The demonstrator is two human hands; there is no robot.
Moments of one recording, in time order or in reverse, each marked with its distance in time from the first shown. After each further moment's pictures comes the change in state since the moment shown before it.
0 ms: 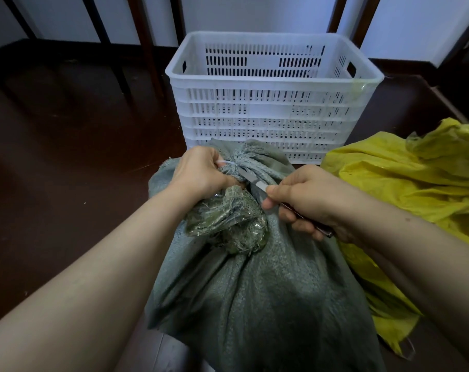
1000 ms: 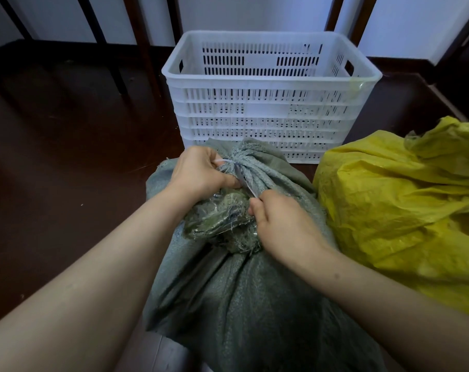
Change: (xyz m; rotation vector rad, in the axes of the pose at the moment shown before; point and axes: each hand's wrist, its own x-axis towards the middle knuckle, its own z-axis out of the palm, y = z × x) left_hand -0.001 0.002 0.003 -0.123 0.023 -0.009; right_hand 0.014 0.031 0.042 -0.535 0.318 -0.253
